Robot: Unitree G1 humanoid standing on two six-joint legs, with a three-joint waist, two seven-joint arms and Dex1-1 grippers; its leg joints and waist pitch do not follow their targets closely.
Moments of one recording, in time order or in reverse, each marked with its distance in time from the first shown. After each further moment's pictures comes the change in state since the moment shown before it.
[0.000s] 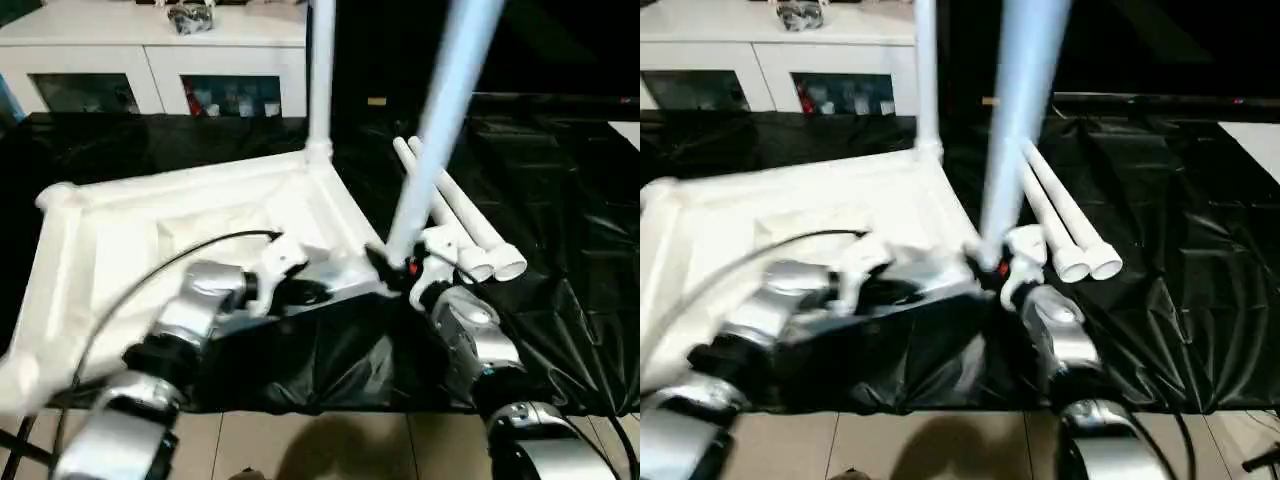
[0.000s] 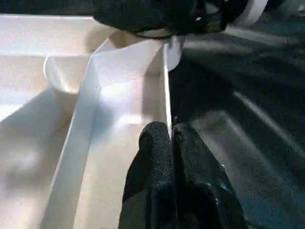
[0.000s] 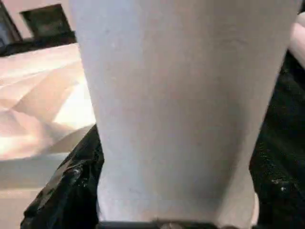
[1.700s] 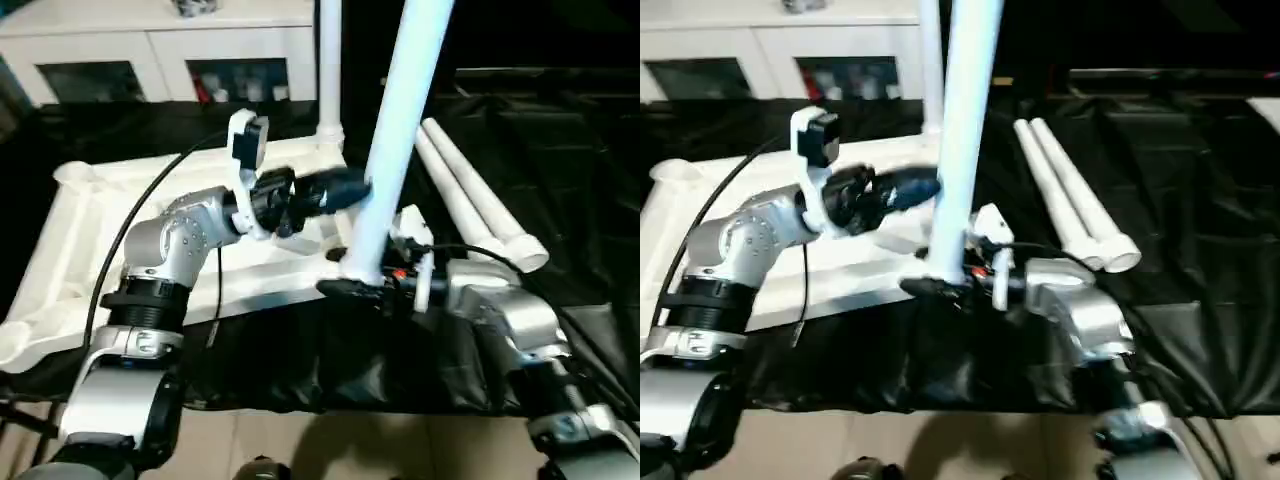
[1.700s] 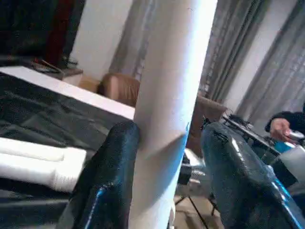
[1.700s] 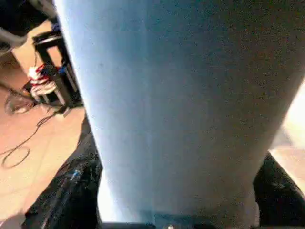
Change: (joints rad) left arm -0.199 0.016 0.211 -0.221 -0.618 0.511 -0.335; right arm 0.086 -0.273 0.282 -0.680 0.151 0.572 0.694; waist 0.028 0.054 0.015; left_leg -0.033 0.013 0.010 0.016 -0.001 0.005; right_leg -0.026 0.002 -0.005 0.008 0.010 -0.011
